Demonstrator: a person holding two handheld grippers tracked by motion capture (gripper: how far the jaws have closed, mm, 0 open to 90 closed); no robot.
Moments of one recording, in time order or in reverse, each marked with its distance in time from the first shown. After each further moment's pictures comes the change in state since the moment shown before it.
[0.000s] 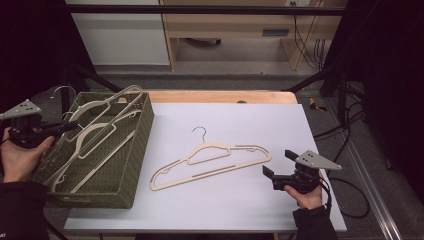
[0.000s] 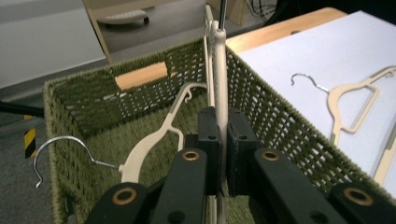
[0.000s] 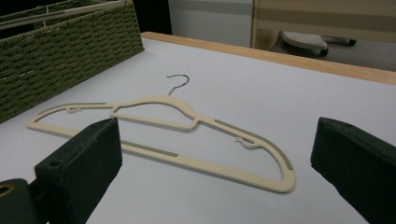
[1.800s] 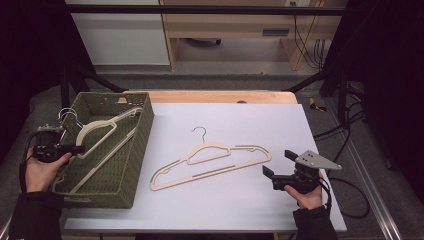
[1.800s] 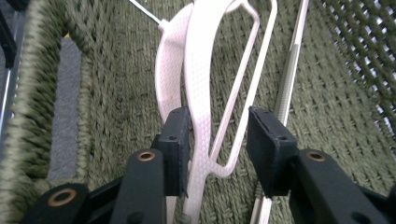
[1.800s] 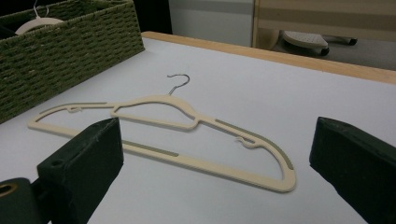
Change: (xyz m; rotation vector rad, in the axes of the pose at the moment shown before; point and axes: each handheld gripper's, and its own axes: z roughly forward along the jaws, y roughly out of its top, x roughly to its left) left arm 0.020 -0.072 0.054 0.306 0.202 -0.252; right arm 0.000 0.000 0.000 0.002 0.000 0.002
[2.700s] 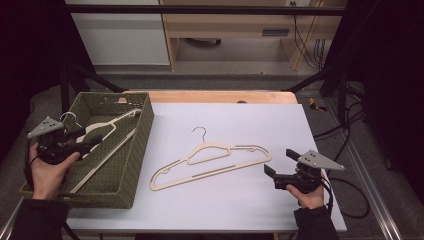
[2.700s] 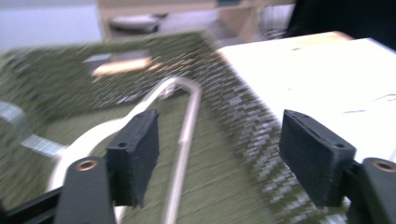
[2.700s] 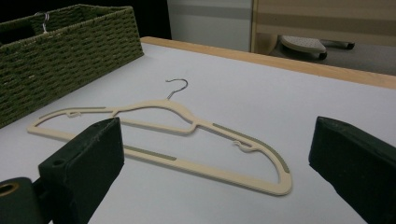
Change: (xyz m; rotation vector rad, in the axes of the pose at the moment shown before) left arm -0.078 0.016 -0.053 -0.406 -0.208 0.140; right arm -0.003 0.001 -0.003 -0.019 -0.003 -0.001
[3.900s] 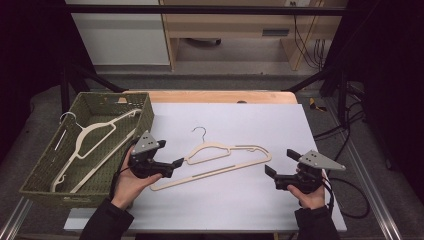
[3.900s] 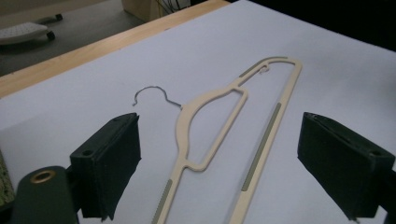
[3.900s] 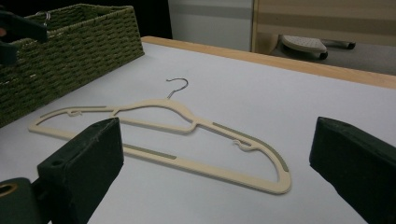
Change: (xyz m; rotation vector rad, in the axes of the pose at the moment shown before) left arm -0.164 -0.012 0.100 0.102 -0.265 0.211; right arm -0.001 0.000 -0.002 0.003 0.004 -0.001
